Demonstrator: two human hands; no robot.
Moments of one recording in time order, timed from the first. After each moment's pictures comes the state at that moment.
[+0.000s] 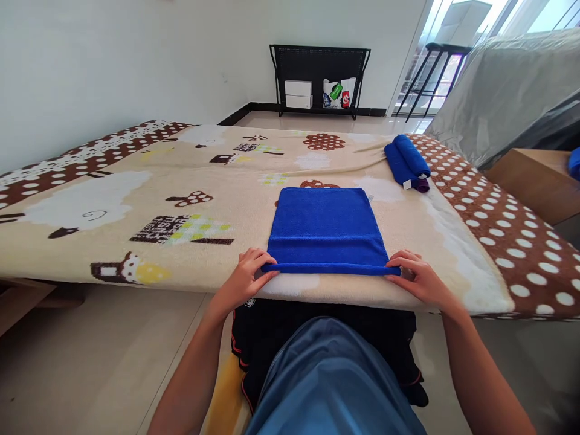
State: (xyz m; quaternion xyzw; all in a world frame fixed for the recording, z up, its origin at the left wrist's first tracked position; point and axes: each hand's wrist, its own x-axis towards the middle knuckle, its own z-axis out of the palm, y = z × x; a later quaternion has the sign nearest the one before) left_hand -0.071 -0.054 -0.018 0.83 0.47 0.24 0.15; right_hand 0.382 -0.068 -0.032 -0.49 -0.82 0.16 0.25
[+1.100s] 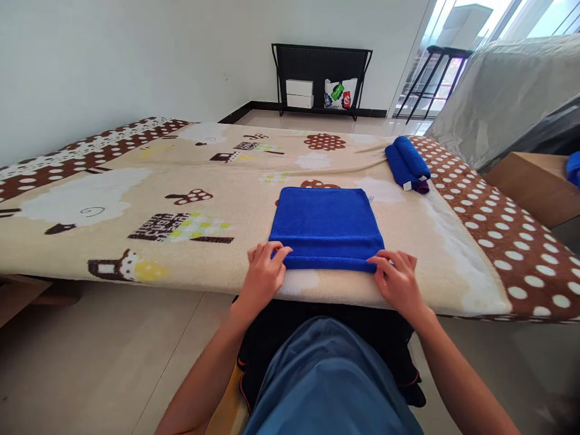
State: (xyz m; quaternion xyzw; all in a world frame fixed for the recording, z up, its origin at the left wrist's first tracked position) left_hand -0.016 -0.056 -0.027 0.81 0.49 0.31 -0.11; right_hand 0.320 -0.074 -0.046 -0.50 -0.79 -0.11 0.34
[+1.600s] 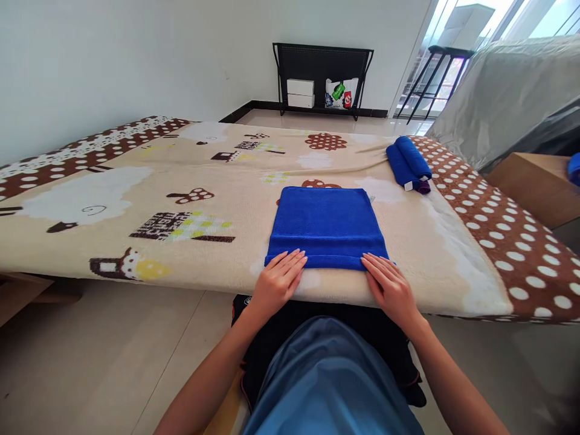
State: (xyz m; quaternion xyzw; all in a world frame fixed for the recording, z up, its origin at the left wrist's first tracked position) left_hand -0.009 -0.060 -0.053 0.87 0.36 0.32 -0.10; right_hand 0.313 -0.084 -0.067 -0.45 -0.82 -0.06 0.35
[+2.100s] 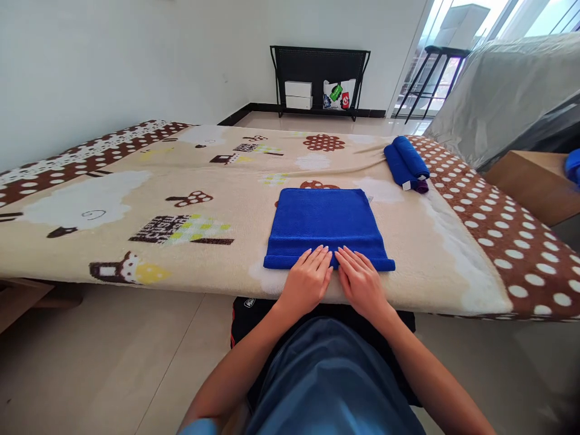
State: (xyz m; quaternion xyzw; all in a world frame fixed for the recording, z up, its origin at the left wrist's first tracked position) left_hand 0.063 -0.061 -0.036 0.87 0.41 0.25 -0.05; right_hand 0.247 -0.073 -0.051 -0.49 -0.82 -0.05 0.30
